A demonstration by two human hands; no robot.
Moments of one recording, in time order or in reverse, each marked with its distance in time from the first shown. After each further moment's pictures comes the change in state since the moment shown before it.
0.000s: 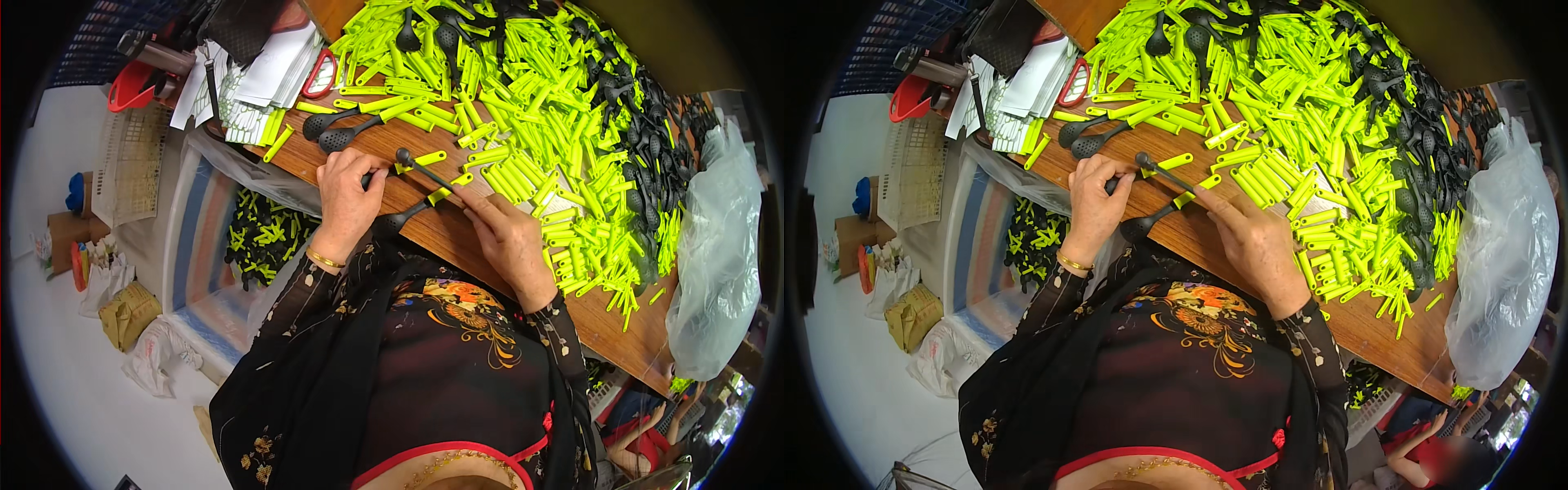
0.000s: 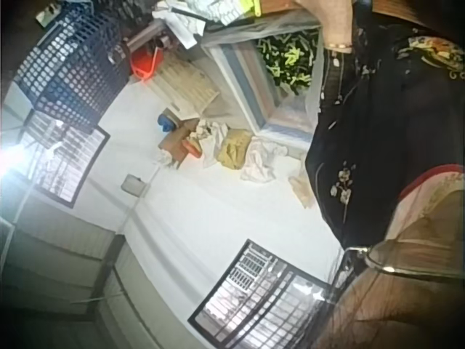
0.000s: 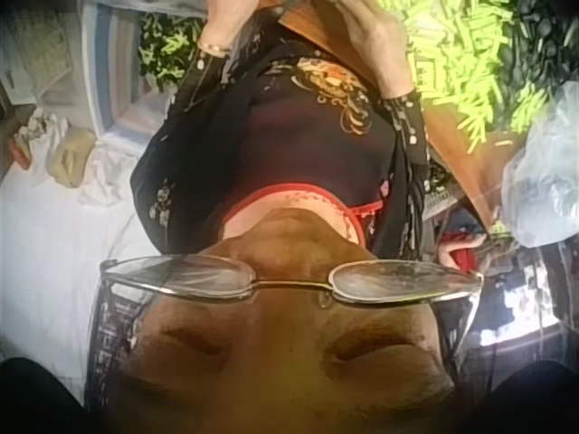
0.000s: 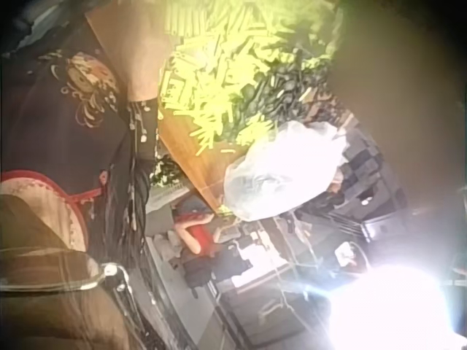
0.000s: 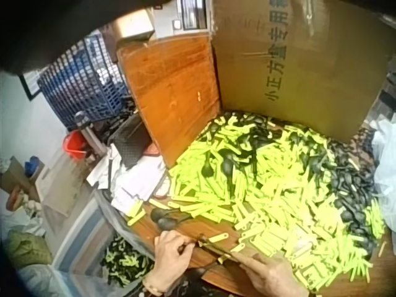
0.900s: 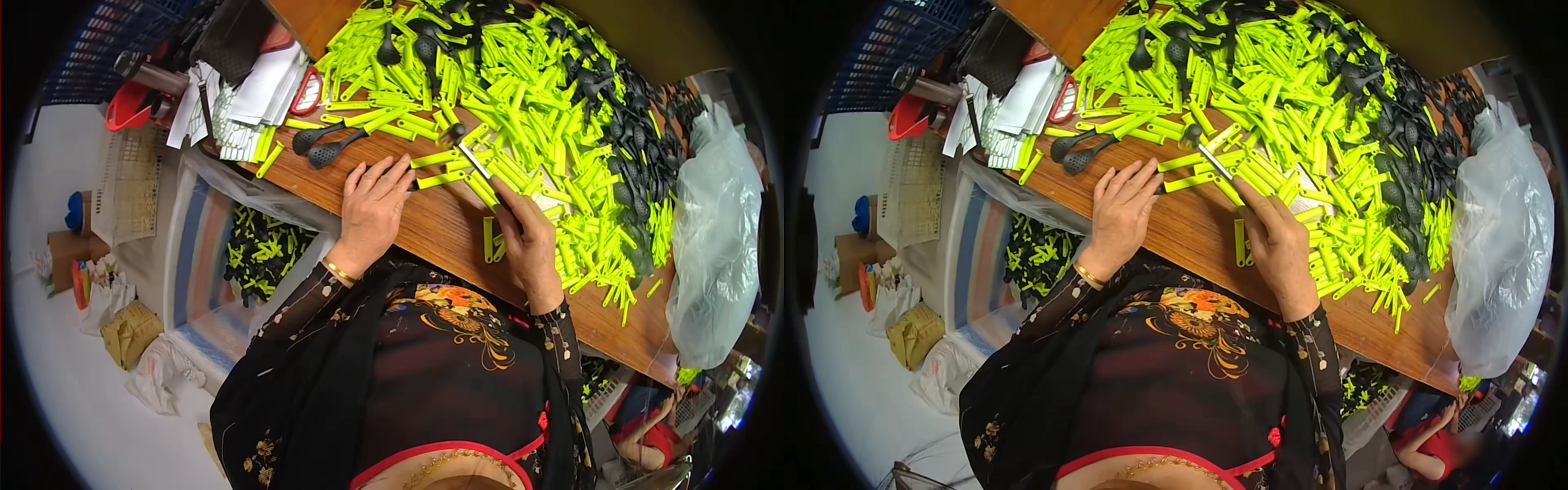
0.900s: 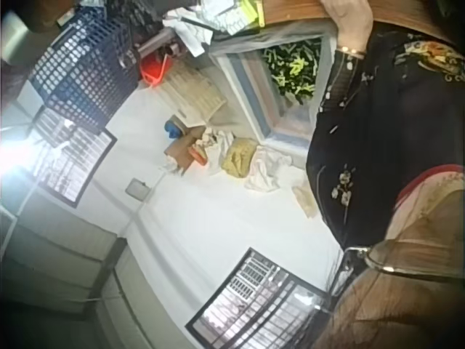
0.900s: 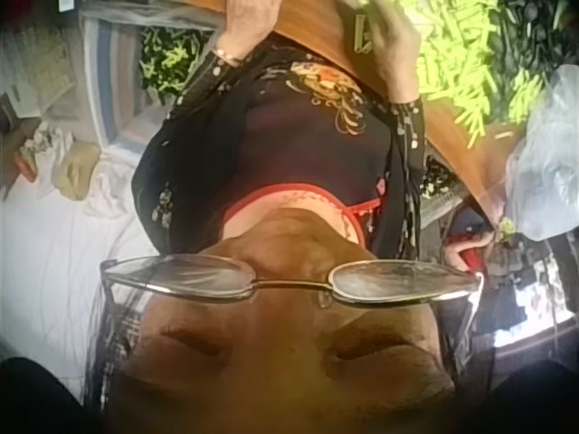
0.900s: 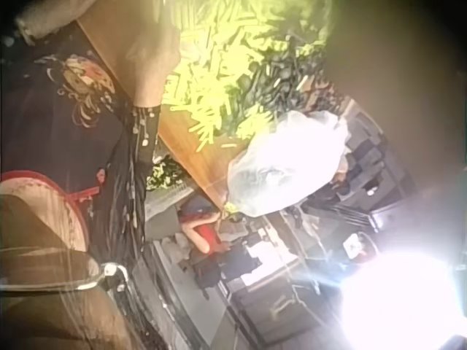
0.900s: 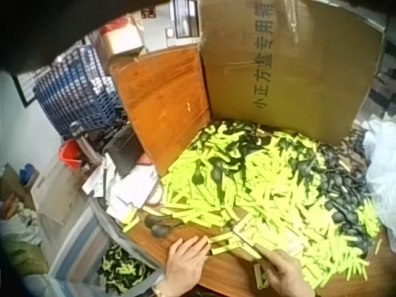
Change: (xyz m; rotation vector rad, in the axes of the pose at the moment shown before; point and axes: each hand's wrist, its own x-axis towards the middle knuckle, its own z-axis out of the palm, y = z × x) left_hand -0.013 0.023 0.025 0.145 -0.052 0.384; right_hand -0.020 0.027 -0.019 0.177 0.247 0.146
